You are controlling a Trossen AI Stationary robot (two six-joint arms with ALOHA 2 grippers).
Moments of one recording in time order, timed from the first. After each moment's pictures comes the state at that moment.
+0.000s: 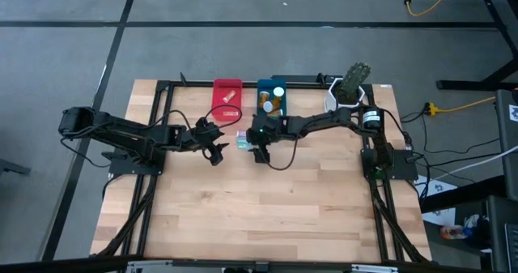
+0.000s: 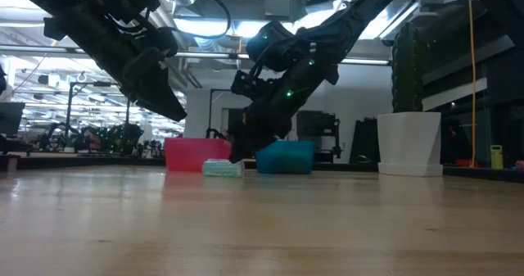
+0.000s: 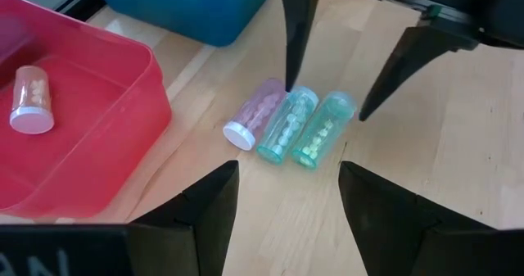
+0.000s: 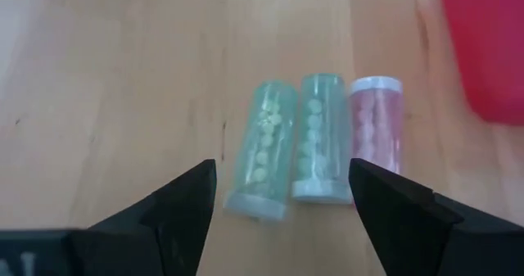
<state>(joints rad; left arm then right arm) 0.03 1.12 0.46 -0.05 -0.36 -0.30 -0.15 2.07 1.30 -0.06 -0.07 -0.22</state>
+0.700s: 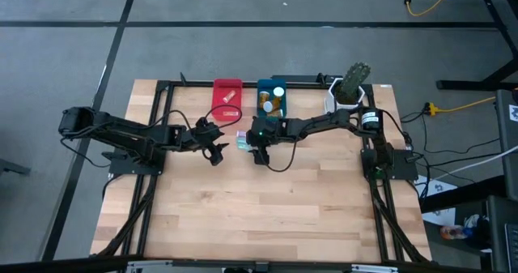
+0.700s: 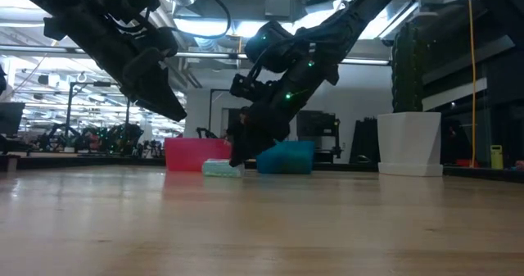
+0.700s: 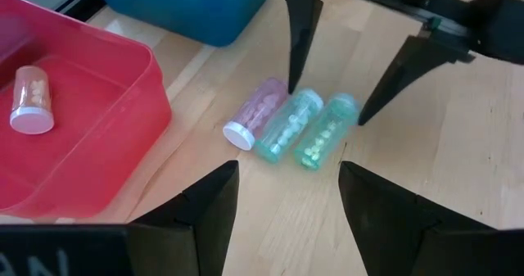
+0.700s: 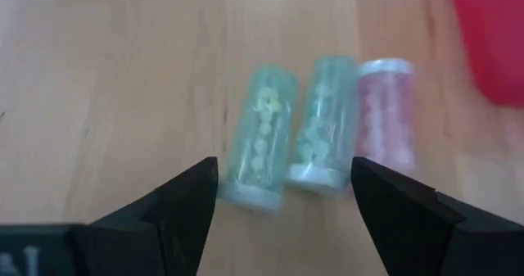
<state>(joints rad) 0.03 1.12 0.46 -0.05 -0.36 -0.30 -0.13 2.08 1.30 -0.07 -0.02 -0.19</state>
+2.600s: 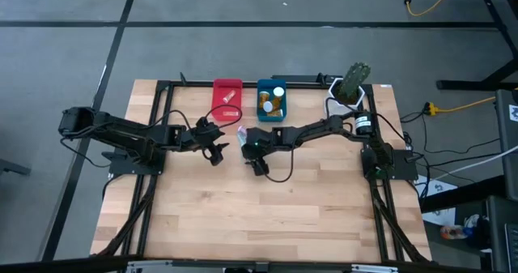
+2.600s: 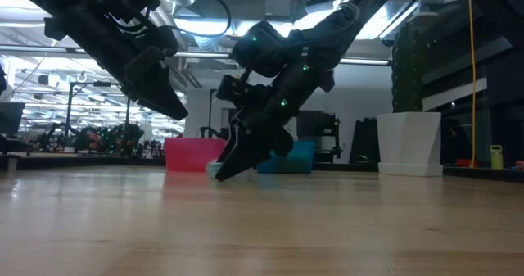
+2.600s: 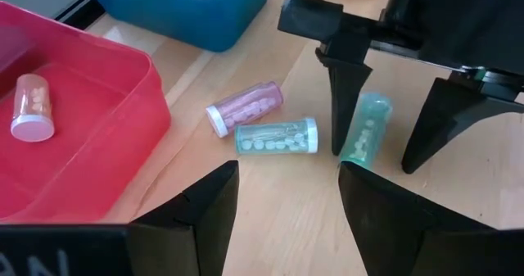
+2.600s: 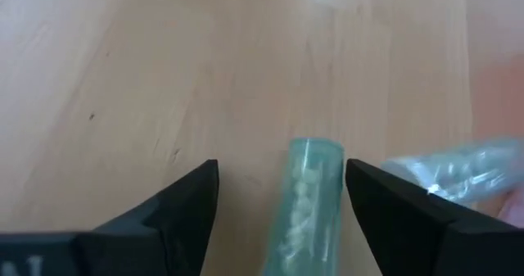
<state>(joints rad) 0.03 1.12 0.46 -0.04 -0.36 -0.29 -0.07 2.16 1.34 -0.04 -0.07 -0.33</state>
